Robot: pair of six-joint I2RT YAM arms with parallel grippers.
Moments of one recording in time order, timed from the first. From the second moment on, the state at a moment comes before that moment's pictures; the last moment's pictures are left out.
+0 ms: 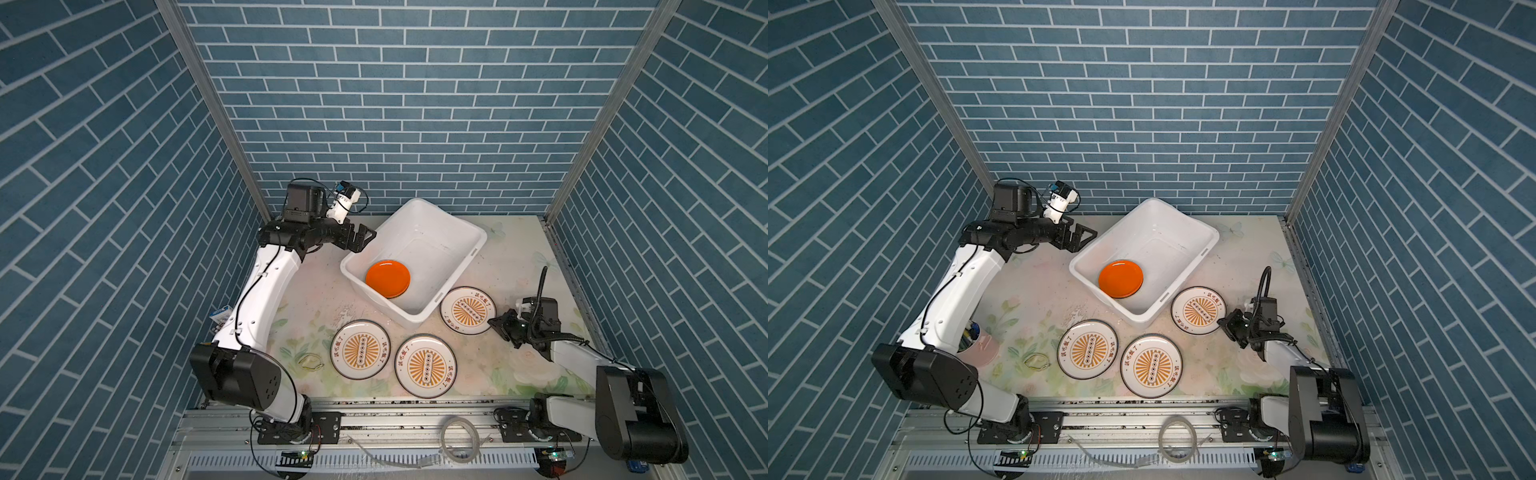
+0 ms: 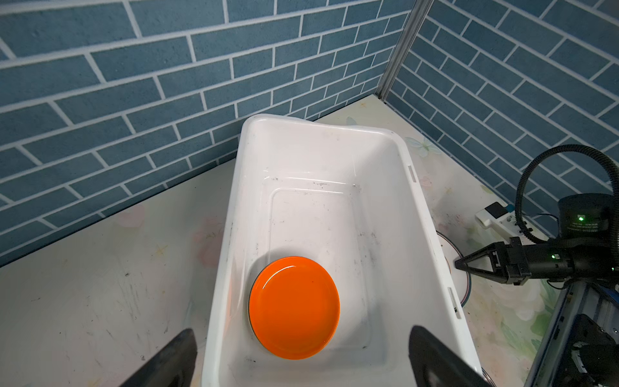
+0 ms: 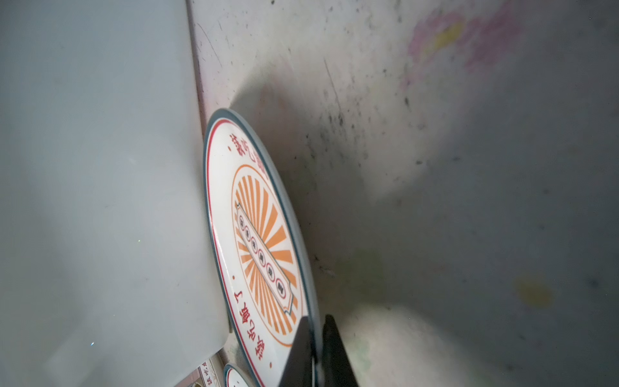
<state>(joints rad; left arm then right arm) -0.18 1.52 1.65 -0.77 0.52 0.18 0.01 1.21 0.34 -0.01 -0.55 0.84</state>
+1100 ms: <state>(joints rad) -0.18 1.52 1.67 -0.77 0.52 0.18 -0.04 0.86 0.50 -0.52 -0.41 0.84</state>
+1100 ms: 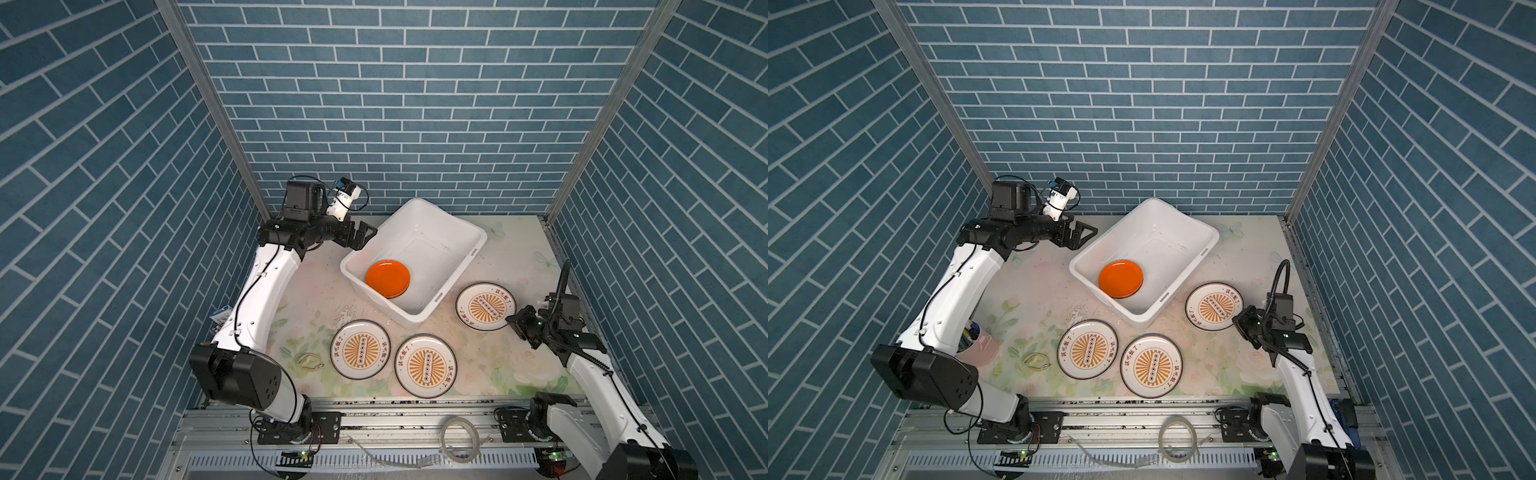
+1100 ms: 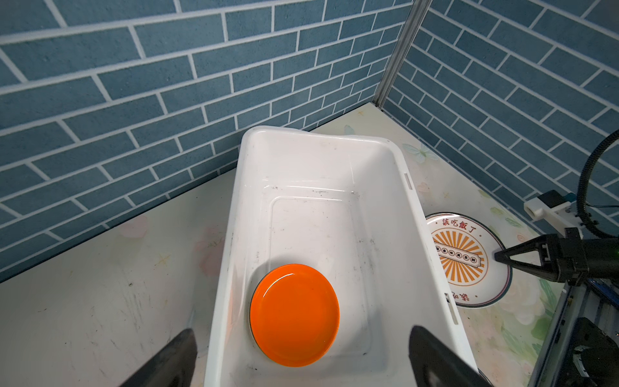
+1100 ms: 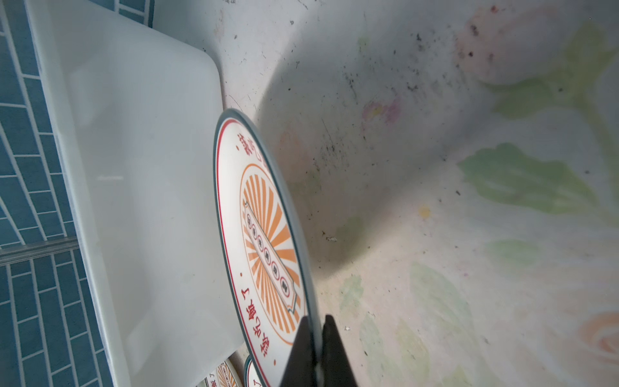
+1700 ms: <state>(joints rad) -0.18 1.57 1.69 -0.76 0.52 0.16 -0.06 0.75 0.64 -0.78 -0.38 0.80</state>
